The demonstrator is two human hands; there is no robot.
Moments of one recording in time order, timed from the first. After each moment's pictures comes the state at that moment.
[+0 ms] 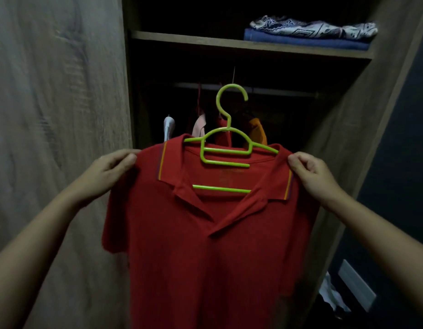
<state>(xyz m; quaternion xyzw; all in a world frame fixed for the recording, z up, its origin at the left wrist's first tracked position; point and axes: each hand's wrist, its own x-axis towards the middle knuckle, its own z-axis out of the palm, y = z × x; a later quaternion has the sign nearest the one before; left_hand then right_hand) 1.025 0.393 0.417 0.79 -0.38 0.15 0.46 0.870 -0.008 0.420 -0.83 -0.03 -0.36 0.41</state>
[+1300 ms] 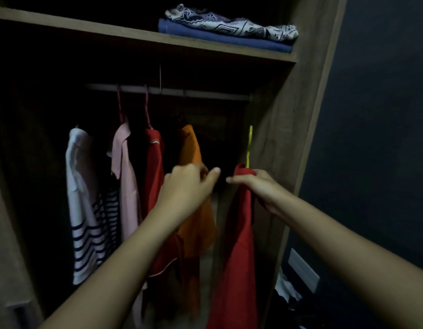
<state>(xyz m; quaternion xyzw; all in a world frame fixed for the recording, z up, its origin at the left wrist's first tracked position) 0.957 0.109 0.443 0.85 -0.38 0.19 0.31 0.888 -0.052 0.434 -0.76 0.22 -0.23 0.57</state>
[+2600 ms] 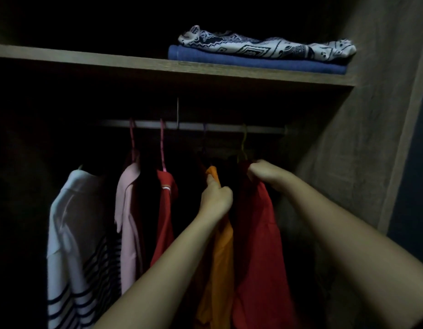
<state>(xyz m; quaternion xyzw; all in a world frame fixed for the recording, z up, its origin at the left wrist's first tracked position) 1.081 -0.016 0.469 0.78 -0.24 -0.05 0.58 1.061 -0.163 0.517 -0.89 0.18 -0.20 0.37</state>
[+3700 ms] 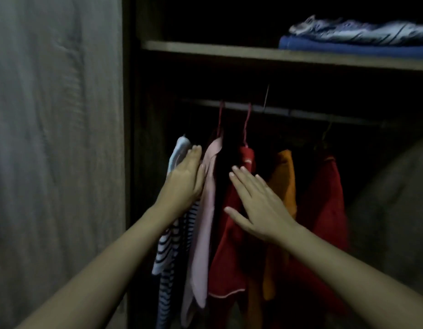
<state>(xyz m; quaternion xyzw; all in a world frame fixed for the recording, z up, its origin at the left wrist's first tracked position) 1.091 0.212 0.421 0.81 -0.27 0.39 0.33 1.023 0.021 0.416 -0.92 -0.20 -0.33 -0.08</state>
